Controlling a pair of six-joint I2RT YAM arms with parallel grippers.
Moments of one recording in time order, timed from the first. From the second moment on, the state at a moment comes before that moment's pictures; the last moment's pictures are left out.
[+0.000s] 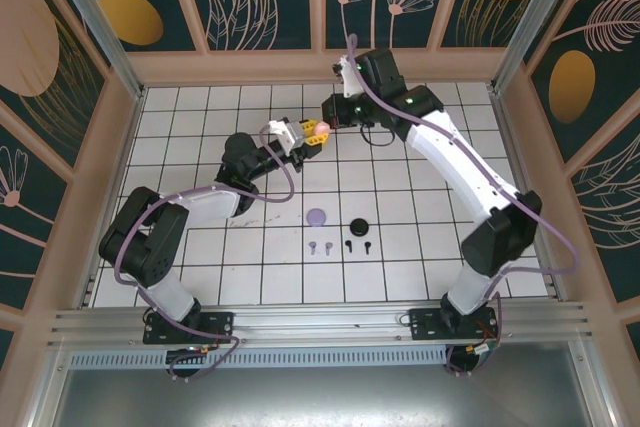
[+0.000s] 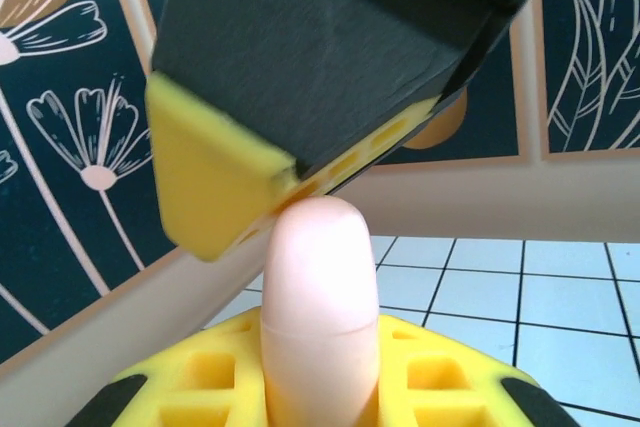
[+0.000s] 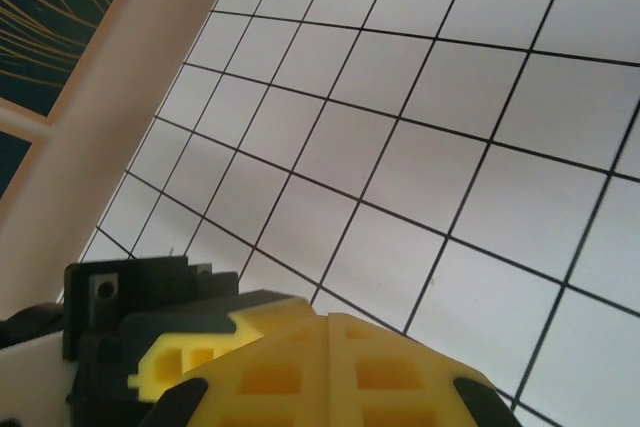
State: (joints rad) left arm -0.51 1.68 0.84 1.04 0.61 0.10; right arm 0.58 1.68 1.77 -0.76 -0.31 0.34
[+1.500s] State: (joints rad) left arm -0.44 2.13 1.08 0.56 0.53 -0.69; right arm 0.50 1.32 1.08 -0.45 -0.16 0.61
